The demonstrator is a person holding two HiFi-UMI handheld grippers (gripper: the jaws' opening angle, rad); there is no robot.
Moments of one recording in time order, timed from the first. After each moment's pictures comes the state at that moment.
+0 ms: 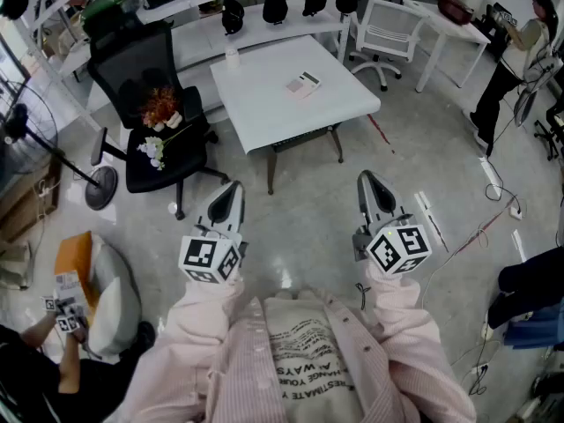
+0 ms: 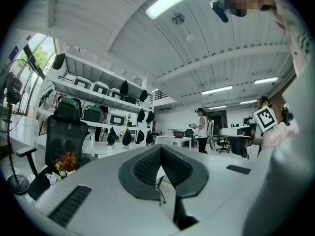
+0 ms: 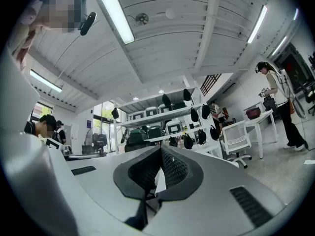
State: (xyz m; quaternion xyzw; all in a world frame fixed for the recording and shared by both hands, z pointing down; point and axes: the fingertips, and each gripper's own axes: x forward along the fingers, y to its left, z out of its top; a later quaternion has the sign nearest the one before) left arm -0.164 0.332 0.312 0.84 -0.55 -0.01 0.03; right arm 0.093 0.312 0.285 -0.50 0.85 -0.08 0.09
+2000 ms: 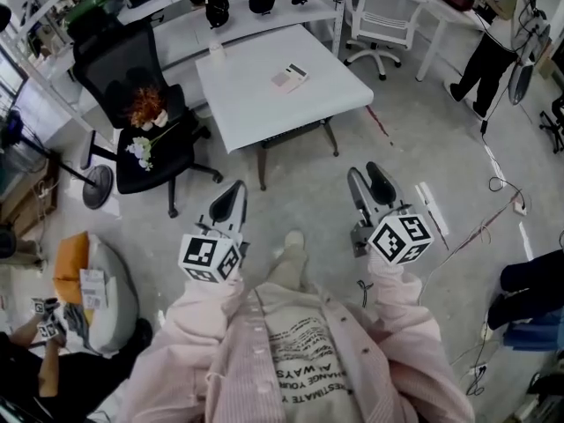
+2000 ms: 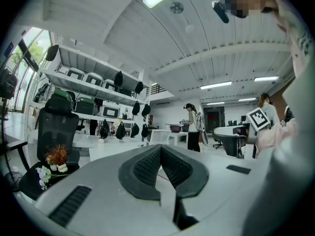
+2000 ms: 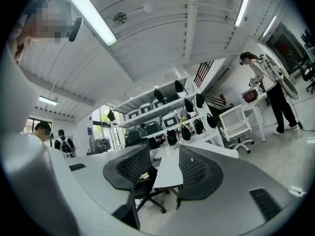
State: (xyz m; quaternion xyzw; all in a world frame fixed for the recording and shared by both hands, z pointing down) left arm -0.090 0.289 0.341 0.84 -0.53 0.01 0.05; right arm 0.156 0.255 0.325 -0.48 0.85 -0.15 0.10
